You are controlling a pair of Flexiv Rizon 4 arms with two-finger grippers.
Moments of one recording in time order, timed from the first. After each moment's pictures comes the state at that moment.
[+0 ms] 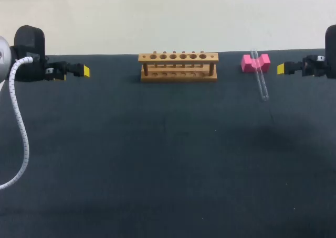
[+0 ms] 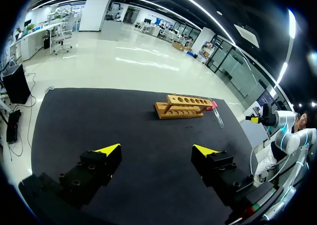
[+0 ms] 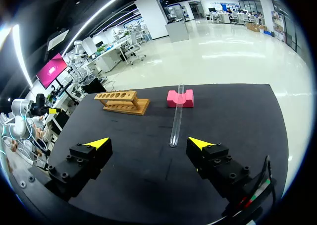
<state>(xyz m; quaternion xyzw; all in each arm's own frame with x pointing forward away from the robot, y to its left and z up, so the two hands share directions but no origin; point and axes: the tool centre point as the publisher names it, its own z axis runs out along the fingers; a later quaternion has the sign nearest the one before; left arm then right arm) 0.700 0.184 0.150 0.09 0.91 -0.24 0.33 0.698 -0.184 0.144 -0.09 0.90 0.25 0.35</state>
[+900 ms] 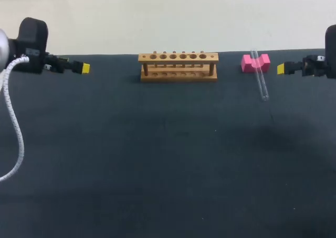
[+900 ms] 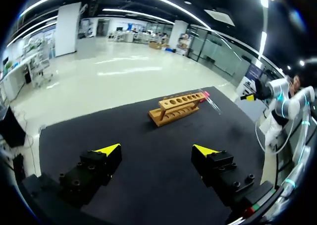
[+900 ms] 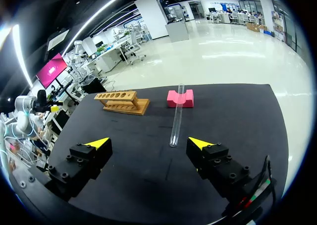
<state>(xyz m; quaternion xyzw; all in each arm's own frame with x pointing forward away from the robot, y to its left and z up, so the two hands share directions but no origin) 0.732 0.189 0.152 0.25 0.87 -0.22 0.37 0.698 -0.184 0.144 -0.09 0.90 0.25 0.35</state>
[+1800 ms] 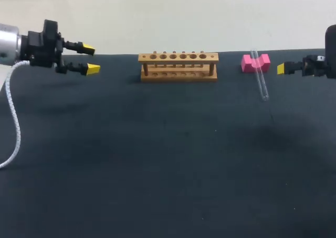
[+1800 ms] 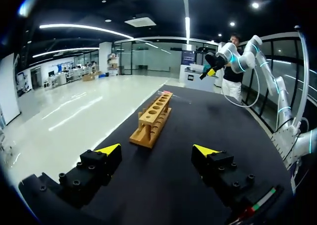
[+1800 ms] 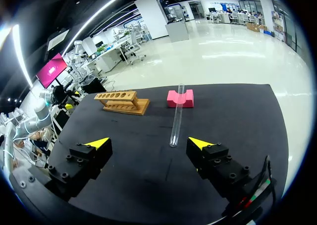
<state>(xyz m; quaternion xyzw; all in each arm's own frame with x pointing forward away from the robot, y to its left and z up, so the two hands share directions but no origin) 0.808 0.159 0.104 0.50 0.68 -0.34 0.42 0.698 -0.184 0.144 -0.09 0.90 0.25 0.35</state>
